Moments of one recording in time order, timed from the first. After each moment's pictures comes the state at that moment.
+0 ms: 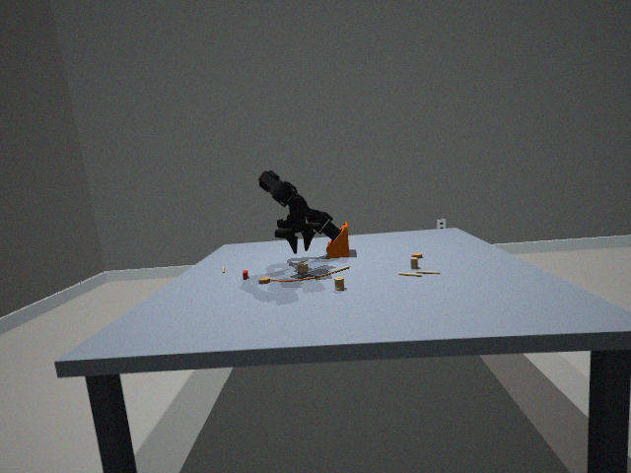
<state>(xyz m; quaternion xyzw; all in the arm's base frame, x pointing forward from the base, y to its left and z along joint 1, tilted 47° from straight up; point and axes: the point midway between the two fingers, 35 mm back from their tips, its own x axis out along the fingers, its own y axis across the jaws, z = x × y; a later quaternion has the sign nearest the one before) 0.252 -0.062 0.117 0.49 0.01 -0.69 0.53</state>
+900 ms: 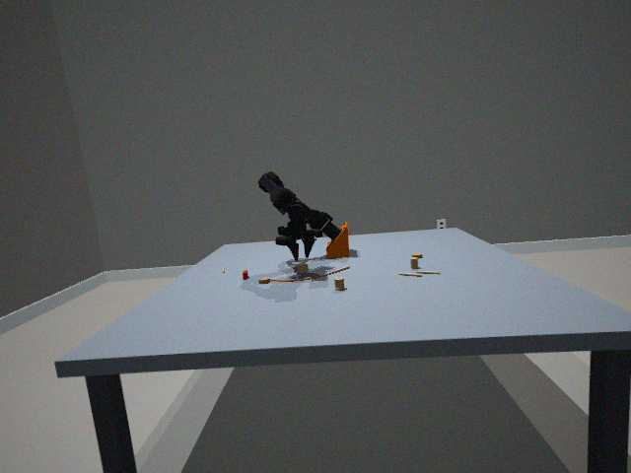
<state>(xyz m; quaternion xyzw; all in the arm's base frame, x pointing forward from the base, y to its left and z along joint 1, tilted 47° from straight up) 0.255 -0.080 0.099 0.49 0.01 -0.69 0.53</state>
